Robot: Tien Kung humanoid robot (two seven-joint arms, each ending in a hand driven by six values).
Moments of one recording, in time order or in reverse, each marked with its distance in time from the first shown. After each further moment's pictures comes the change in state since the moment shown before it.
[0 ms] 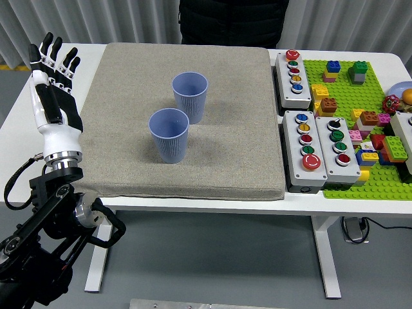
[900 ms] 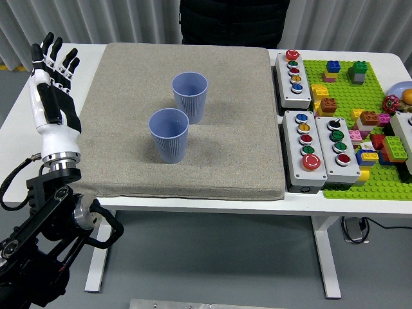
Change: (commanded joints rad) left arm 0.020 0.007 -0.009 -0.028 0.058 0.030 0.053; right arm -0.007 0.002 0.021 0.001 -0.017 -0.010 -0.001
